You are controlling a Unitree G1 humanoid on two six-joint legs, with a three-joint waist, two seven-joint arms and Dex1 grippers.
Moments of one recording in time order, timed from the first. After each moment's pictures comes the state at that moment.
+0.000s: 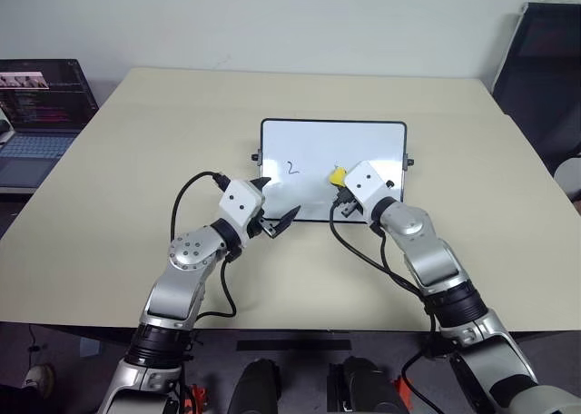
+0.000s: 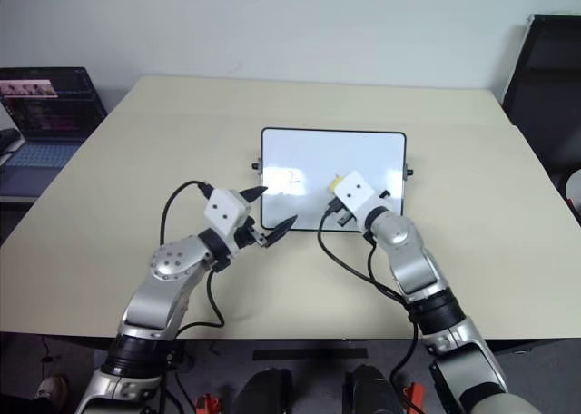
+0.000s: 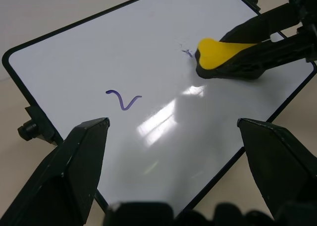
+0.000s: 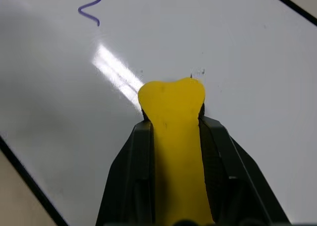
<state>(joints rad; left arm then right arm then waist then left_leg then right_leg) -0.30 0.40 -0.07 -0.10 -0.11 0.17 -0.57 -0.55 -0.28 0.28 0.01 -0.20 0.46 0.36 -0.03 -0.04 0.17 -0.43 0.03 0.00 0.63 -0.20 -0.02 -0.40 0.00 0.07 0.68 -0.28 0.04</state>
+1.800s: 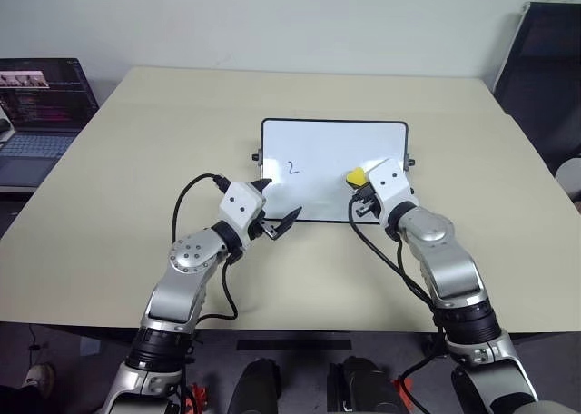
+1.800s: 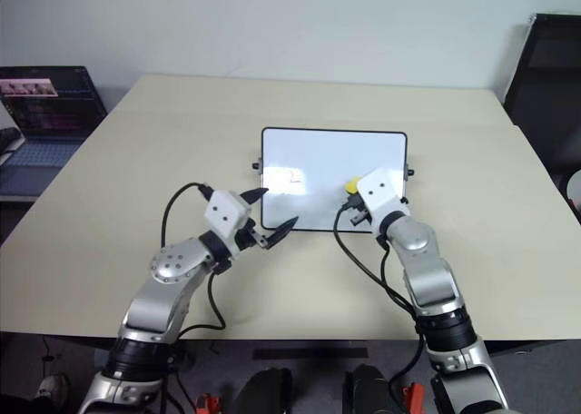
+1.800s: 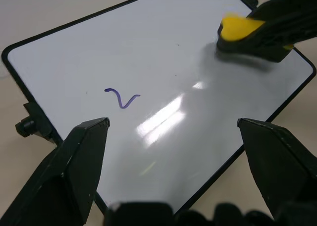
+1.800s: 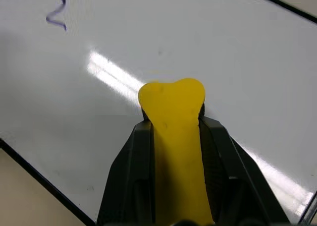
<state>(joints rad) -0.26 0.37 -0.04 -0.12 -0.12 0.17 -0.53 -0.44 -0.23 0.13 -0.22 -0.11 0.55 0.35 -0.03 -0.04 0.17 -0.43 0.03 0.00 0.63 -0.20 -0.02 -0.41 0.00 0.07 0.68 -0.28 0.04</state>
